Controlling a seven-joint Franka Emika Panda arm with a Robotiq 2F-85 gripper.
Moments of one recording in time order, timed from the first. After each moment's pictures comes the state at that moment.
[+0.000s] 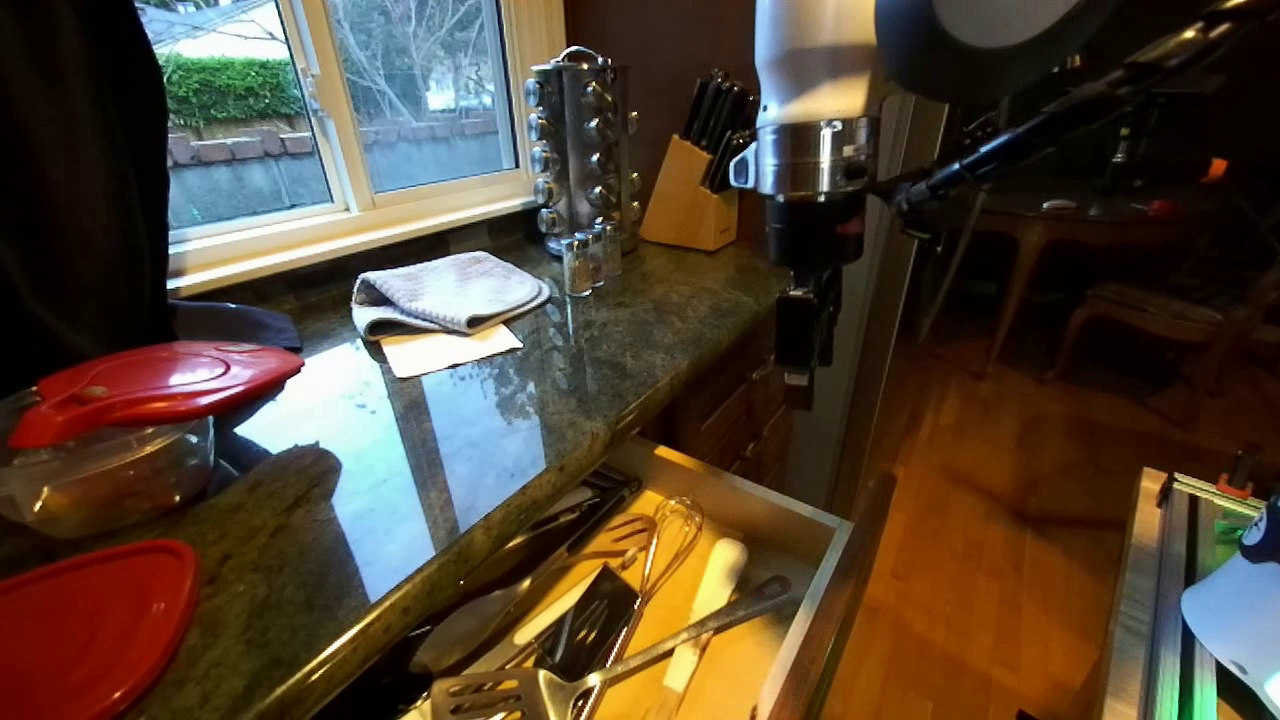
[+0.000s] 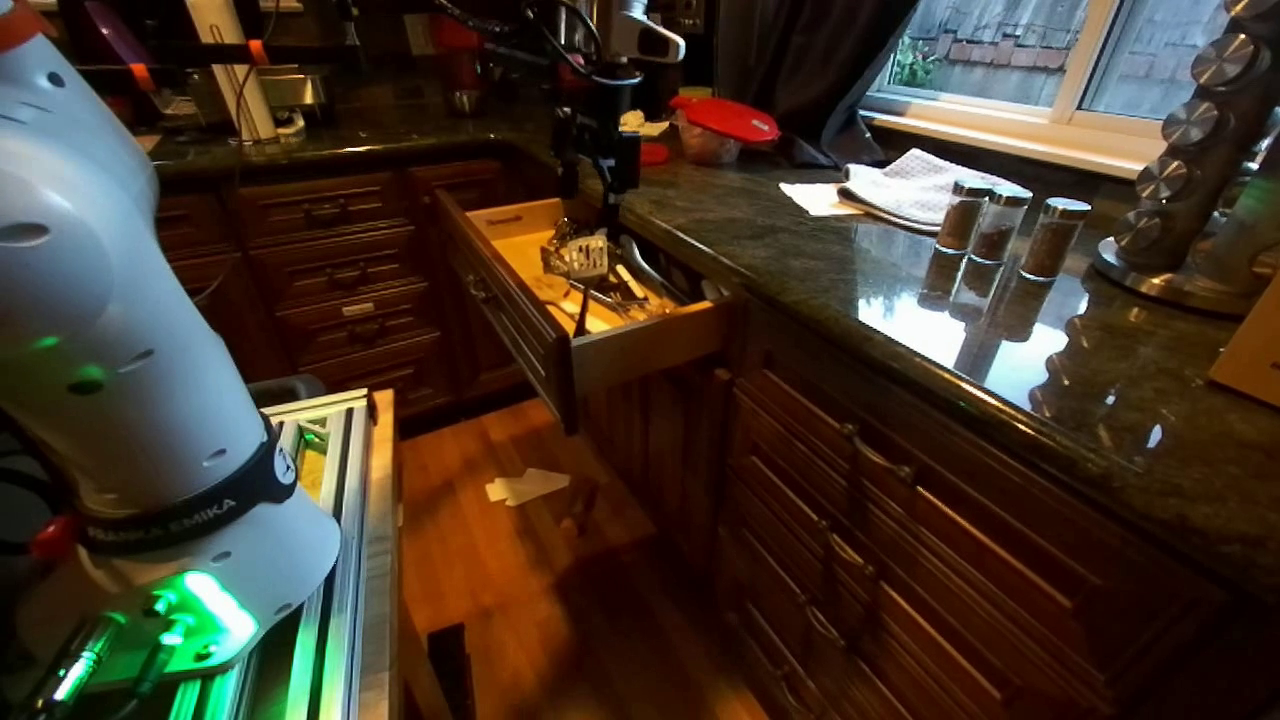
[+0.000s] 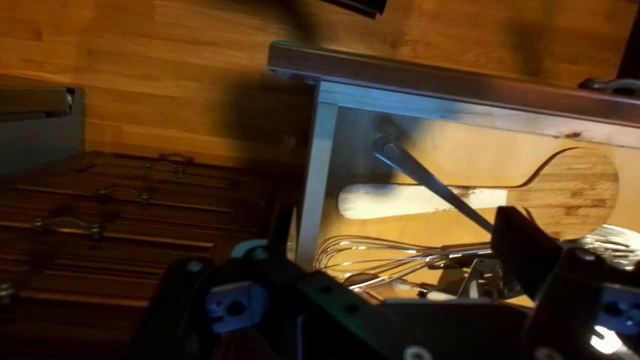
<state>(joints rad) 0.25 -0.22 0.22 -2.42 0.12 2.11 0.09</state>
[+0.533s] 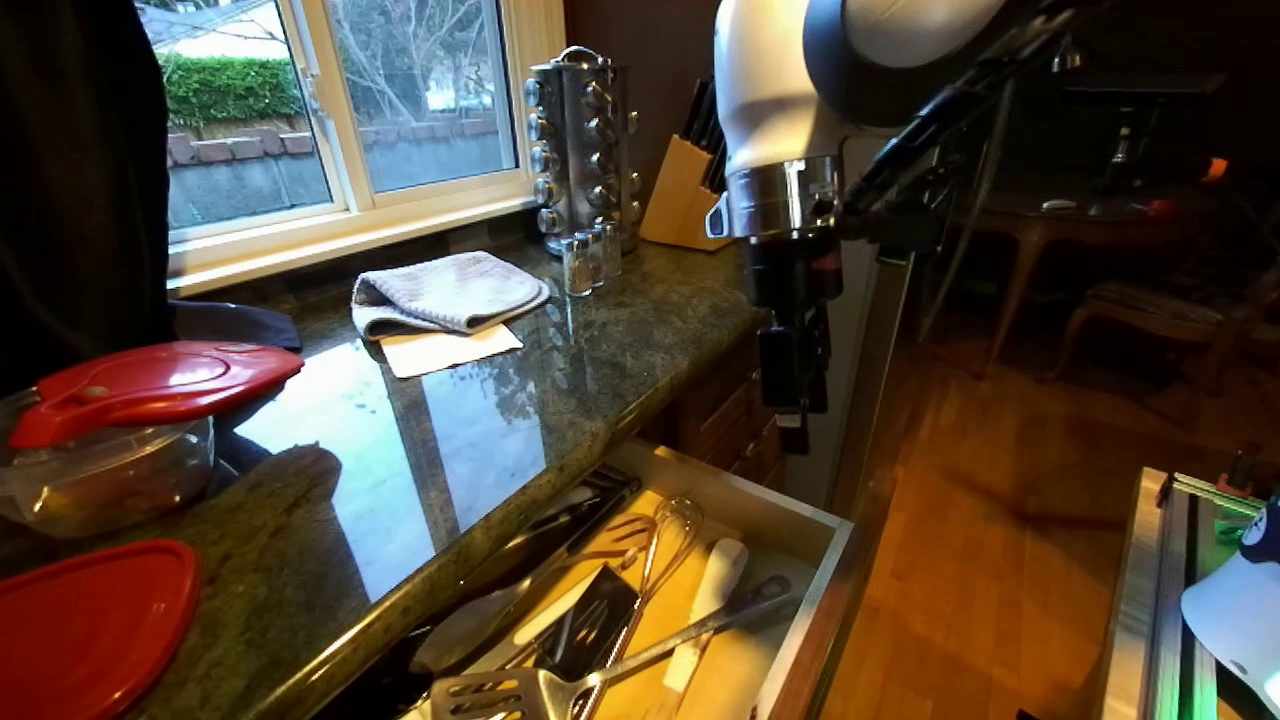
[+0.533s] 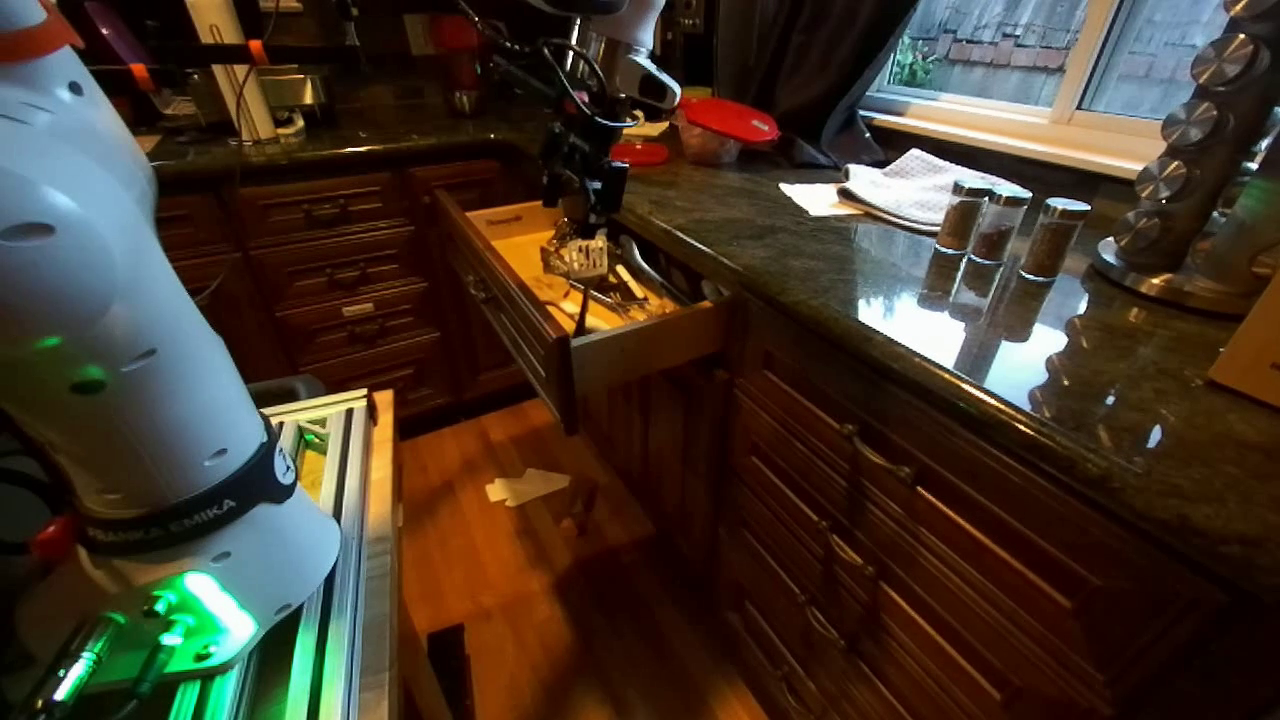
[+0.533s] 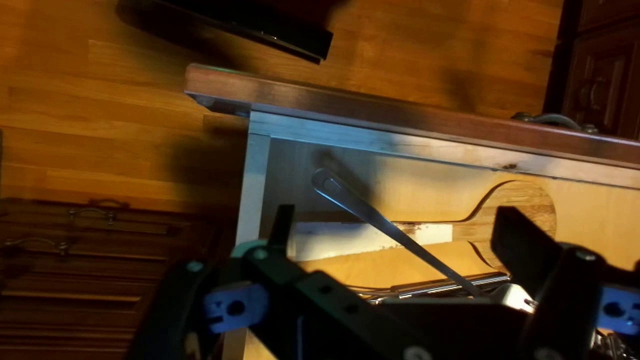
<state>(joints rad) 0.26 -0.11 0.23 -2.36 0.25 2.05 0.01</state>
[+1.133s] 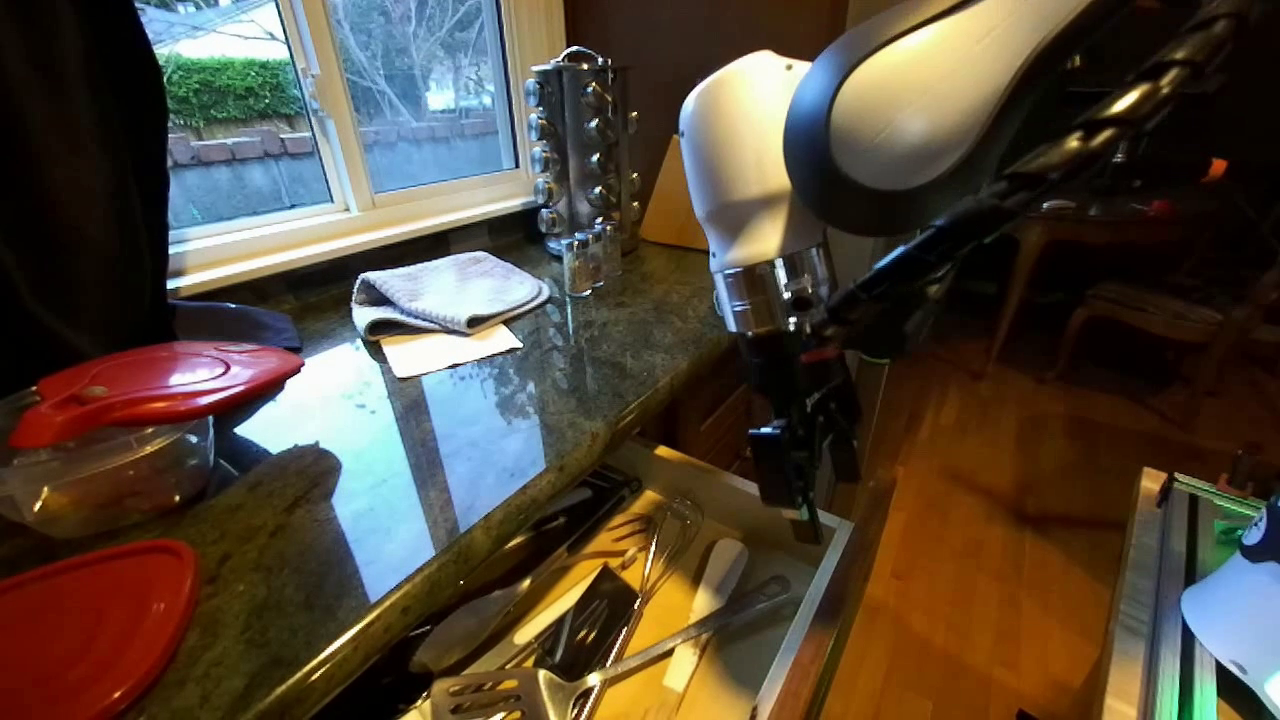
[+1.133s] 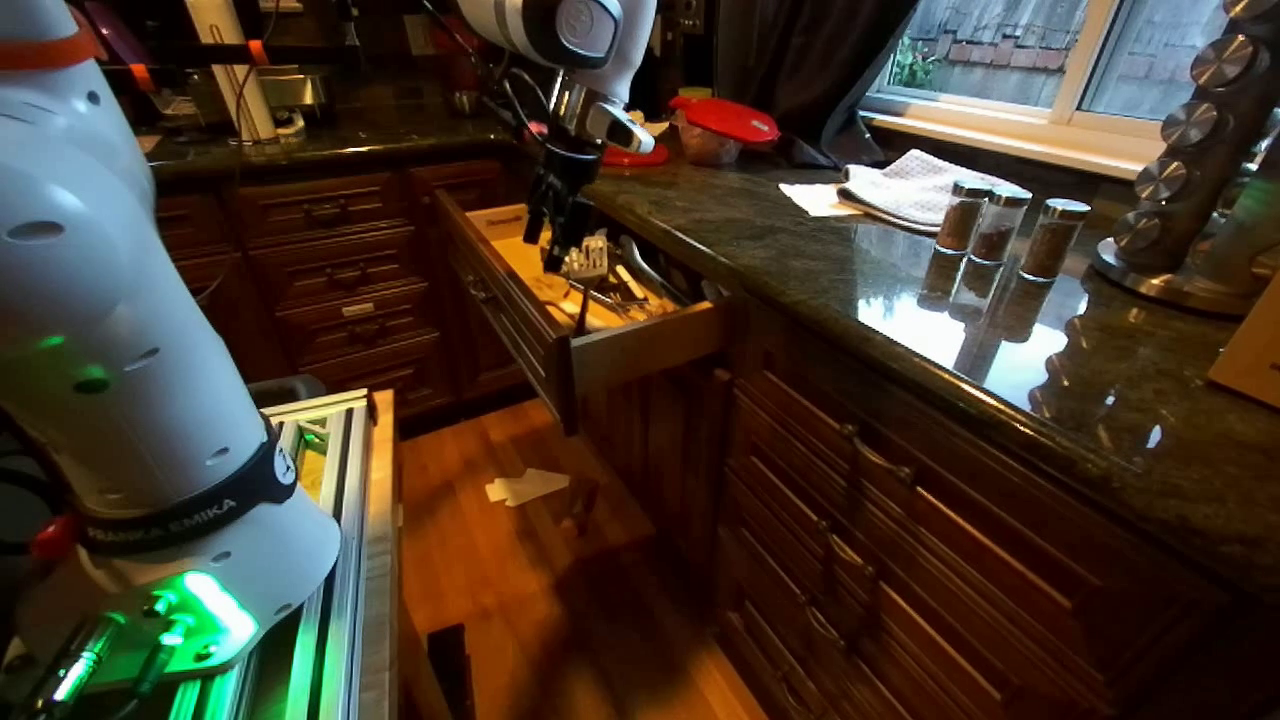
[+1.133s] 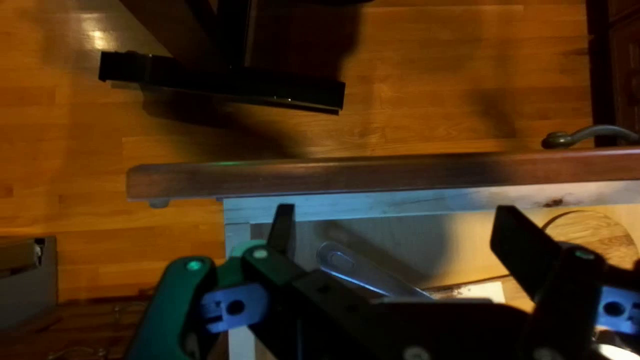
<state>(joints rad) 0.28 0.02 0.29 -2.35 0.21 2.05 0.31</state>
